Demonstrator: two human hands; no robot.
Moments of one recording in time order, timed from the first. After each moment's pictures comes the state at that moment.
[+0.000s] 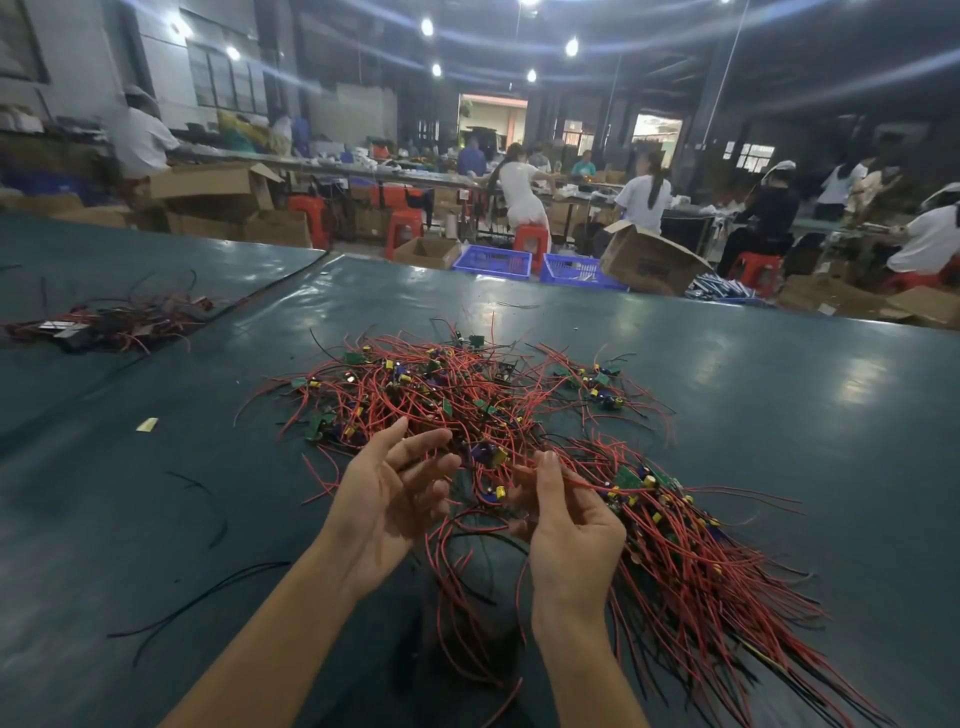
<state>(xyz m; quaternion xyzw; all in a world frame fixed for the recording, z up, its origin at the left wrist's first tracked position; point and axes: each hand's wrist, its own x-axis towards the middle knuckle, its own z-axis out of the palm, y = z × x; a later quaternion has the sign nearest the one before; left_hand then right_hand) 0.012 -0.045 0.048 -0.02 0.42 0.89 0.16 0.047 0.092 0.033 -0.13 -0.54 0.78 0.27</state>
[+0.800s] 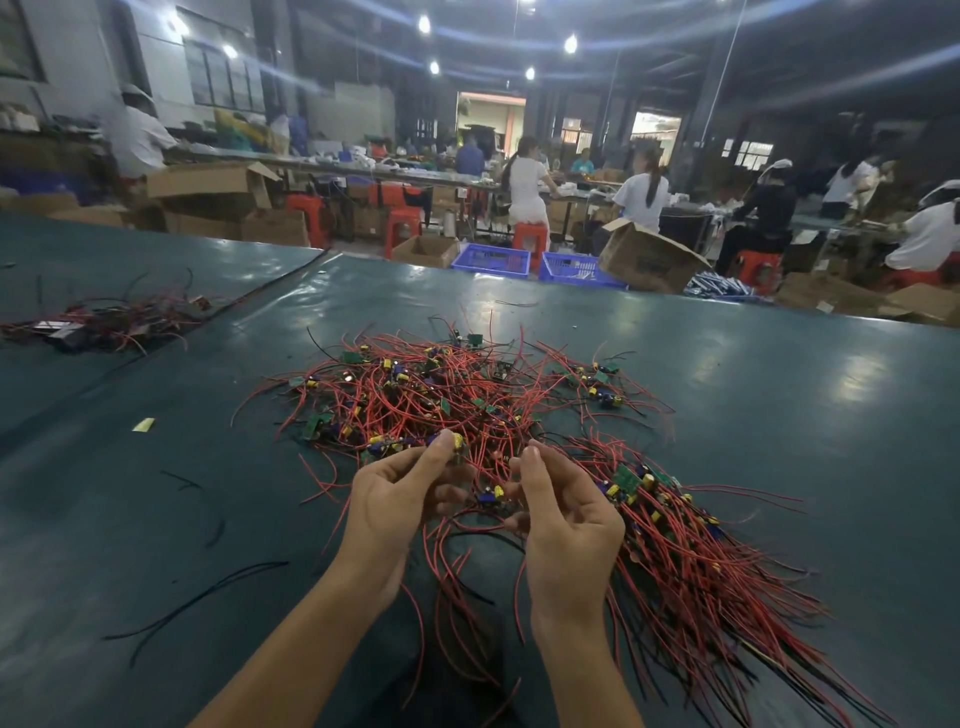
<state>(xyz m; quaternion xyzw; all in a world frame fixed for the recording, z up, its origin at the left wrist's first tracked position) 0.022 -0.025 0.044 0.00 0.56 0.83 -0.03 0.052 0.092 0.037 -0.04 -0.55 0.78 0.30</state>
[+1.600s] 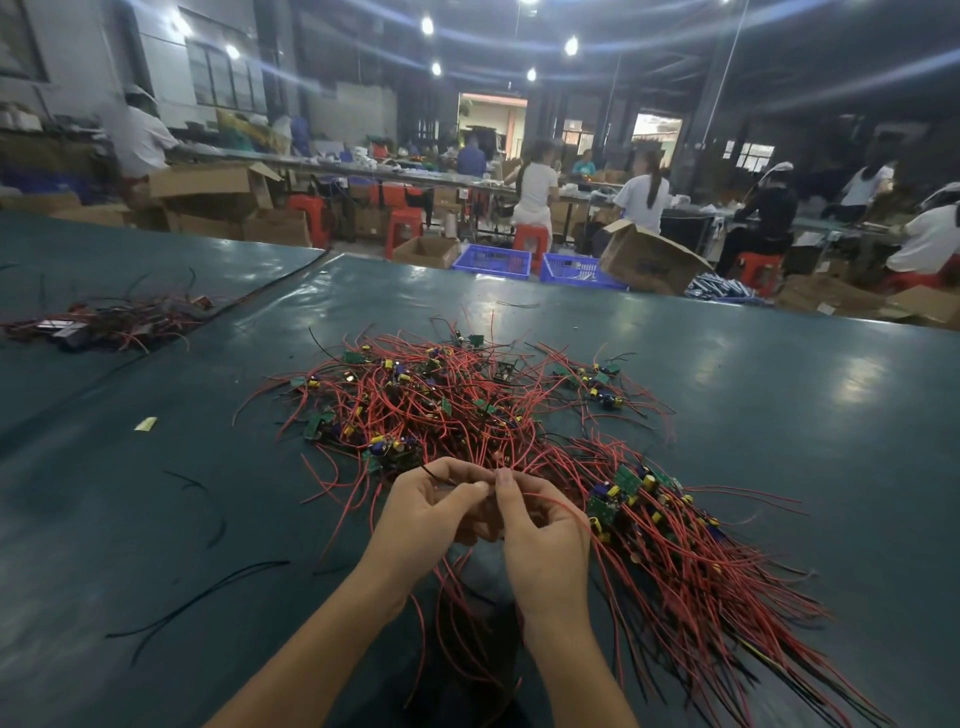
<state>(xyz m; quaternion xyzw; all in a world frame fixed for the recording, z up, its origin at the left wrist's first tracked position) 0.025 -0.017 0.034 0.09 0.66 0.74 0.01 0.044 0.090 0.020 -0.11 -0.65 0.72 0.20</state>
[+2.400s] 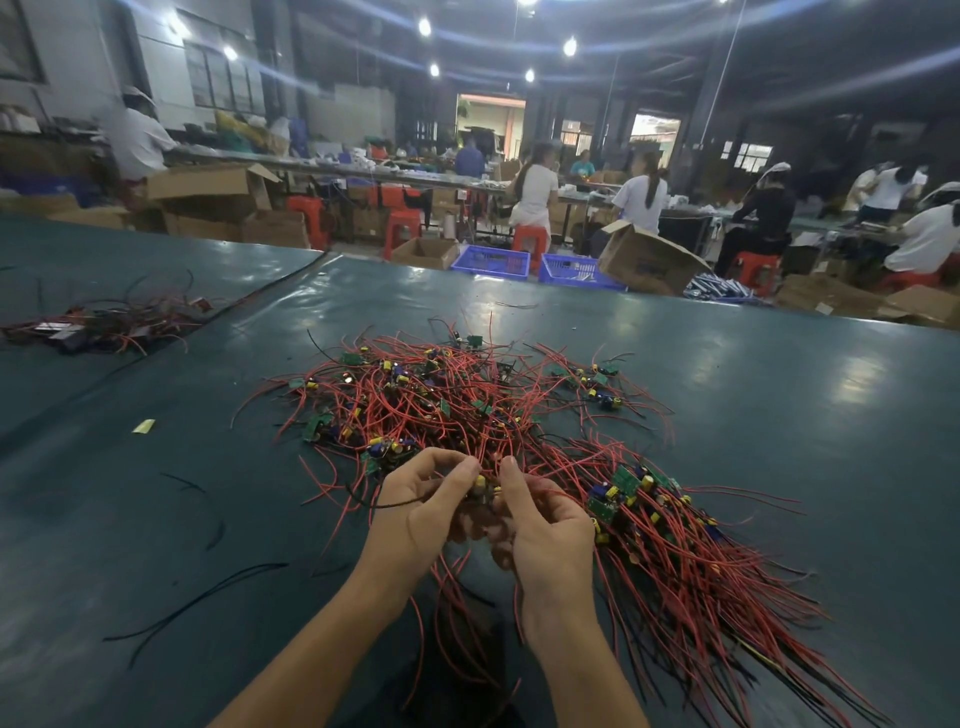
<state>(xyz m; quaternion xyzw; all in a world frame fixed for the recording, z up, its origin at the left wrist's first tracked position) 0.021 -0.015 0.031 0.08 0.65 0.75 -0.06 0.048 0.090 0.031 -0.10 -0.56 0.81 0.12</state>
